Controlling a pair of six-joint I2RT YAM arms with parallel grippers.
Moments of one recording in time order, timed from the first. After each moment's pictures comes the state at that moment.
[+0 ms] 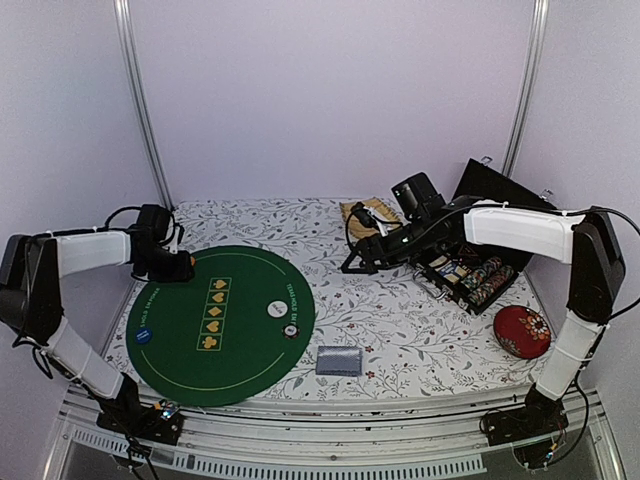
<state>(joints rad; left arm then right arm) -0.11 1.52 0.90 -0.38 -0.02 -0.16 0.66 1.77 1.37 -0.44 -0.57 0.21</state>
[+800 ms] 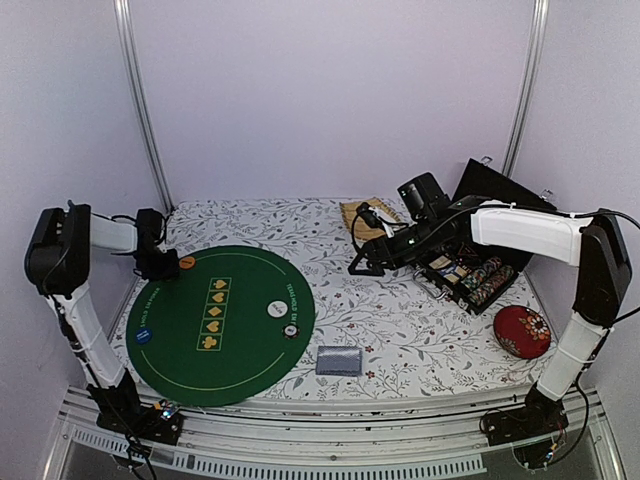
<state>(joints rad) 0.08 1.85 1.04 -0.25 -0.11 -0.21 0.64 1.73 1.34 -0.46 -0.52 0.14</state>
